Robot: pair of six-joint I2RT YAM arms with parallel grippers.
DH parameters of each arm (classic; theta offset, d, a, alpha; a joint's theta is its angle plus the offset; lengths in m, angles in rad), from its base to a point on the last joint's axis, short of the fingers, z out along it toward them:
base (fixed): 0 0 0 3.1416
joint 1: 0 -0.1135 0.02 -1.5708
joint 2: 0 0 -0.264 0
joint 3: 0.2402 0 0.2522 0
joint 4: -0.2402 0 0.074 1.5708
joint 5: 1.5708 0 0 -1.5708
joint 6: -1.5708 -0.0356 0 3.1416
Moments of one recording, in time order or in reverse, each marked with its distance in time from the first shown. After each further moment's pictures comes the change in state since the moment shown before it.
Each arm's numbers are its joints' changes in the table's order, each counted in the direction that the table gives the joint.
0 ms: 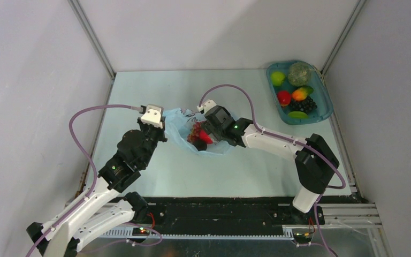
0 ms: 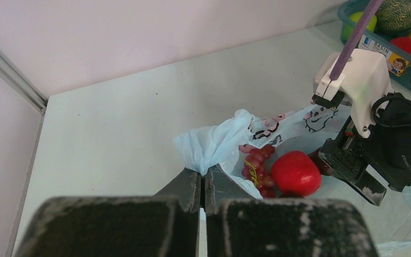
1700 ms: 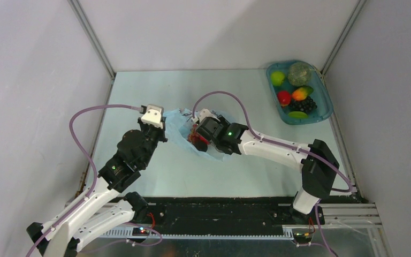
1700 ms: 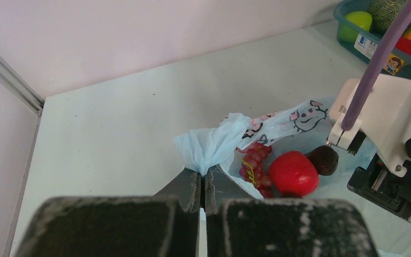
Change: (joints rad) left arm 0.000 0.000 0.000 0.000 0.012 0.002; right arm -0.153 0.032 0.101 -0.317 0.209 -0.050
